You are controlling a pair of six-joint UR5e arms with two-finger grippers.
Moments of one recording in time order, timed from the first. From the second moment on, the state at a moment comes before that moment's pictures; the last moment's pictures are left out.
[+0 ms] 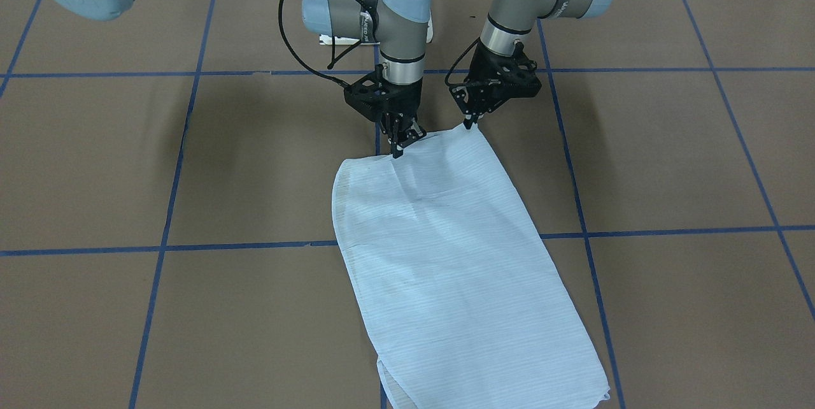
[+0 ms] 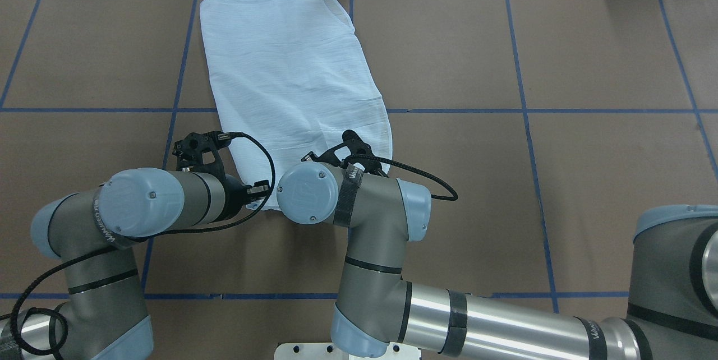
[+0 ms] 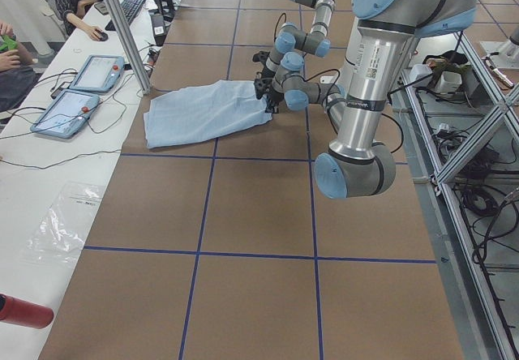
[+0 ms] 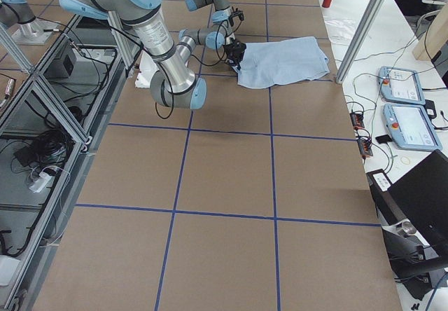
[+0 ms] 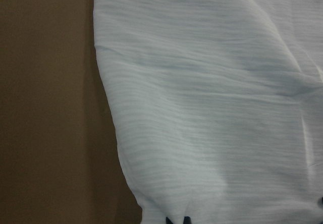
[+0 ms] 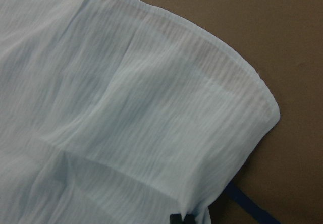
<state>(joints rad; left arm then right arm) -0.41 -1.88 -1.92 -1.94 -1.61 -1.53 0.32 -0.69 1.45 -1.54 1.42 2.25</state>
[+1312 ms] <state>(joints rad) -0.30 -1.94 -2.42 -1.54 -1.73 -1.61 0.19 -0.83 2.23 -2.15 1.42 2.24</state>
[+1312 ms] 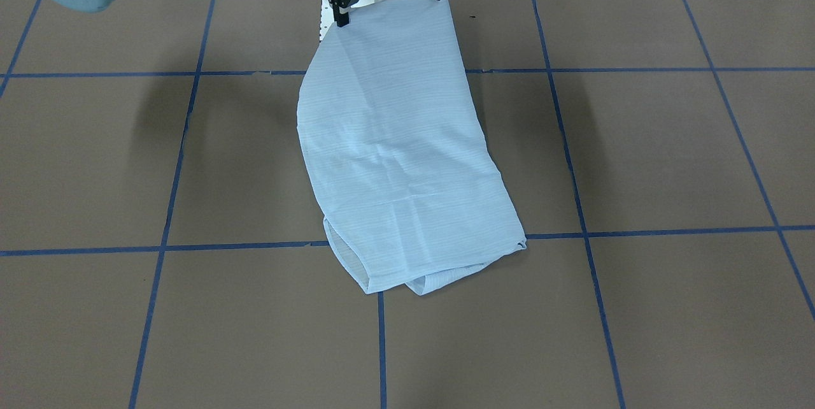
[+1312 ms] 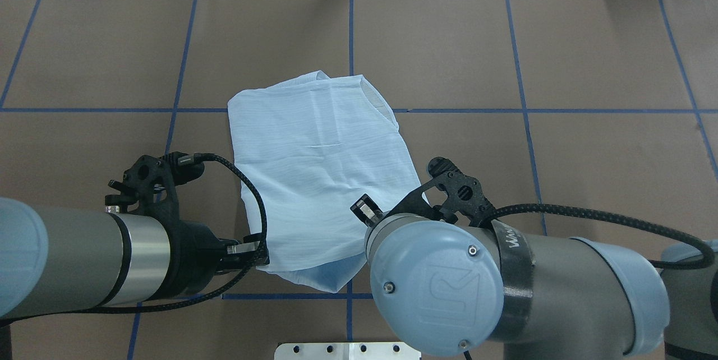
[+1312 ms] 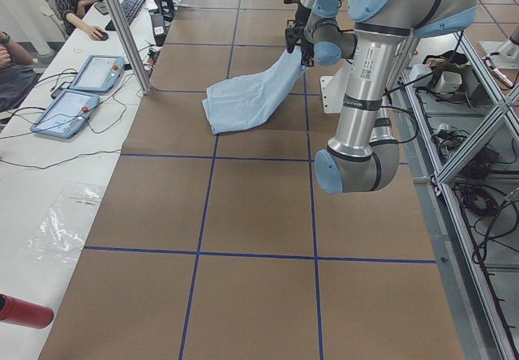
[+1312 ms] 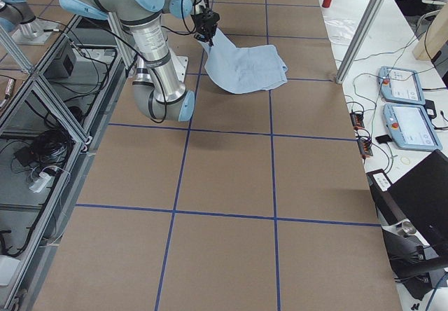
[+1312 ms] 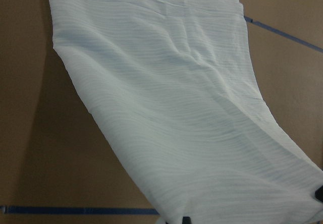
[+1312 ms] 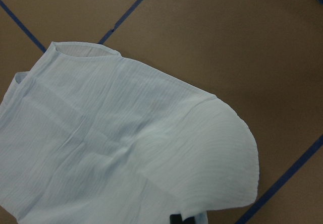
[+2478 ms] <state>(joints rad) -0.59 -2.01 -2.01 -1.60 -1.69 -1.37 0.44 -0.62 1.49 -1.53 1.31 1.93</state>
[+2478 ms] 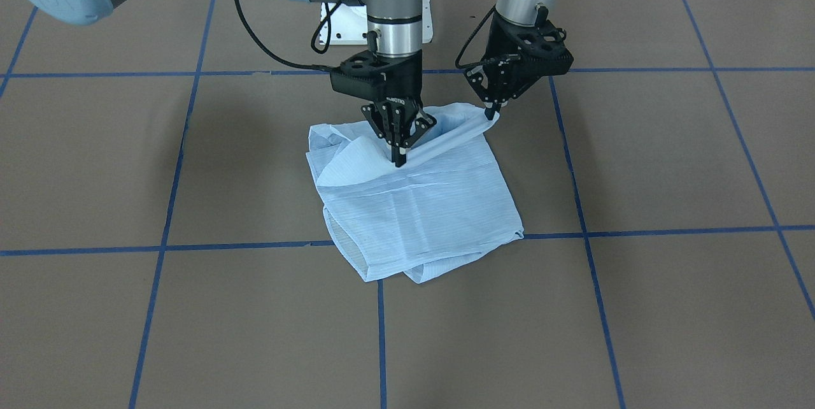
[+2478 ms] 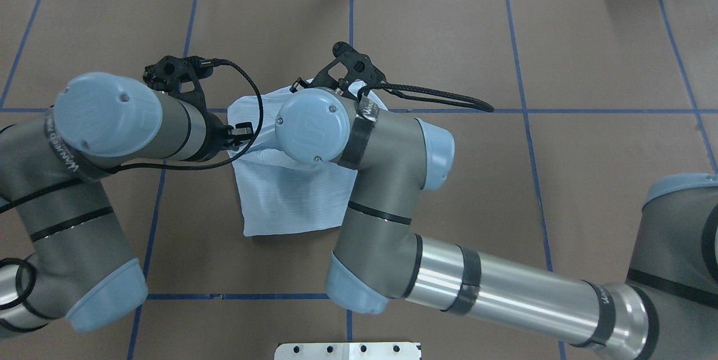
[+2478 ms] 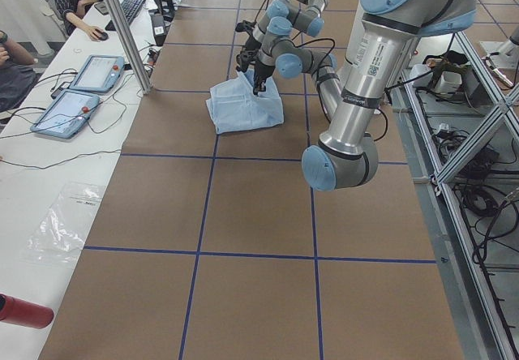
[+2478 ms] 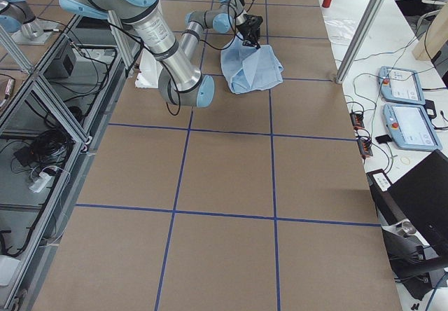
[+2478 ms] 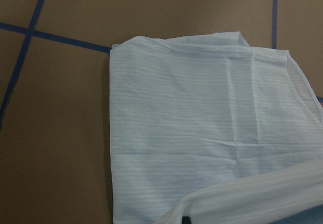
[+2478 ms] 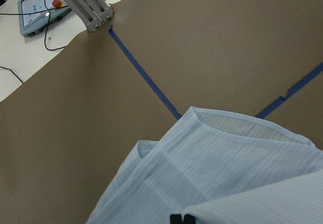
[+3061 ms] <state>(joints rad) -0.68 -2.09 -1.64 -1.88 -1.68 -1.30 0.50 -0.50 1.19 -1.35 1.29 1.87</state>
